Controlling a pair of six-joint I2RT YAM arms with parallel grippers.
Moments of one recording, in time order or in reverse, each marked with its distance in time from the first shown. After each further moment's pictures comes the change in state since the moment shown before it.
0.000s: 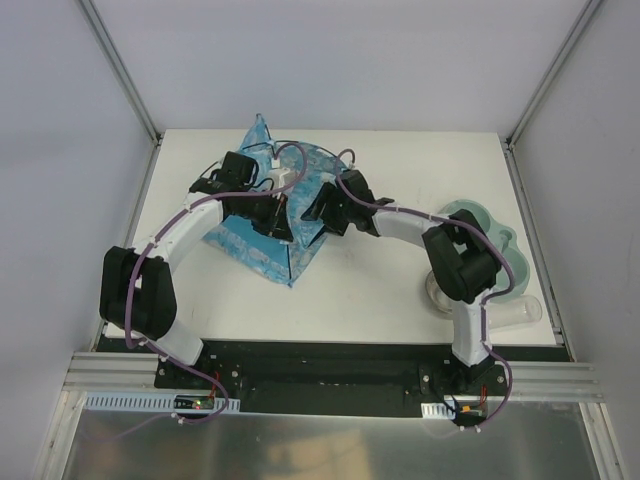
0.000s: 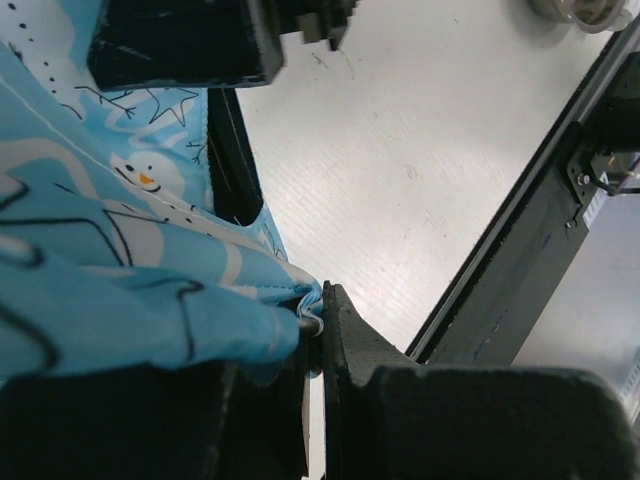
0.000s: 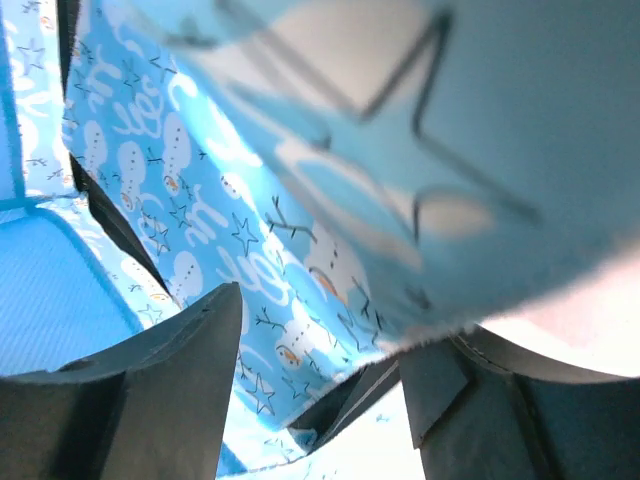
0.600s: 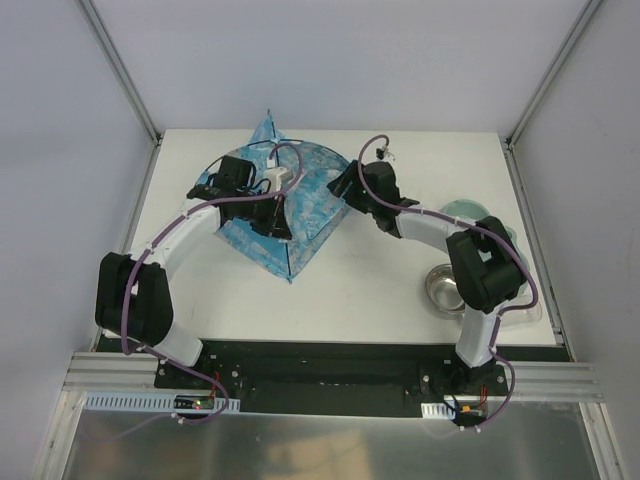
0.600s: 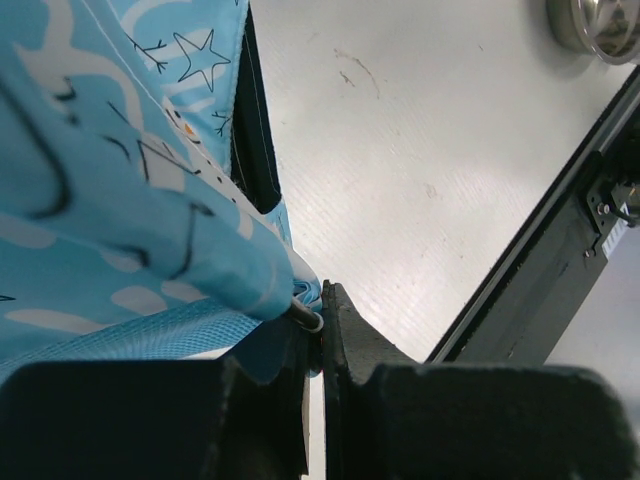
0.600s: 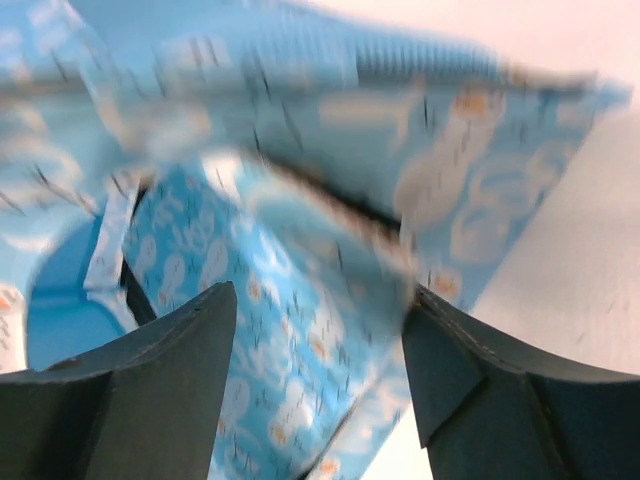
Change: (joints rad) left arm -0.005 -0.043 -0.059 0.095 -0.073 -0.058; right arm -0.073 -0.187 -0.174 0.227 0.241 -0.095
